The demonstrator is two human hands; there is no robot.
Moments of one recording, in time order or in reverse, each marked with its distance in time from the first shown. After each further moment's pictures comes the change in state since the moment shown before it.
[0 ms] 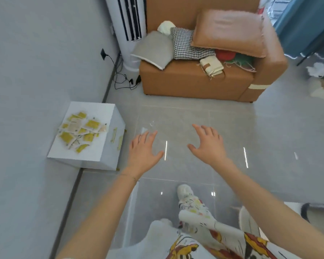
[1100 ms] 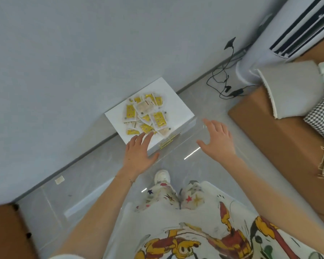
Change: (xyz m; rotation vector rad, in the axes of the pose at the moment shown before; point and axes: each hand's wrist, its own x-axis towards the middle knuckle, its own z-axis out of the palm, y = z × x) left_hand 0.127 -0.272 -0.052 -0.276 0.126 -0.801; right_hand 0.356 -0.308 0.087 -0.151 -0.308 -0.736
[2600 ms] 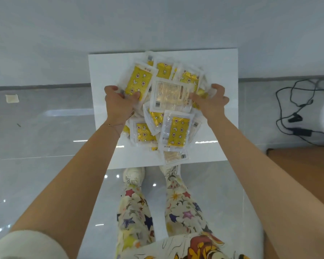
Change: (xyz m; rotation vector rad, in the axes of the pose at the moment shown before) left_hand 0.337 -0.184 0.150 -1.058 0.521 -1.002; right_hand 0.416 -0.064 0.281 0.564 -0.382 0.247
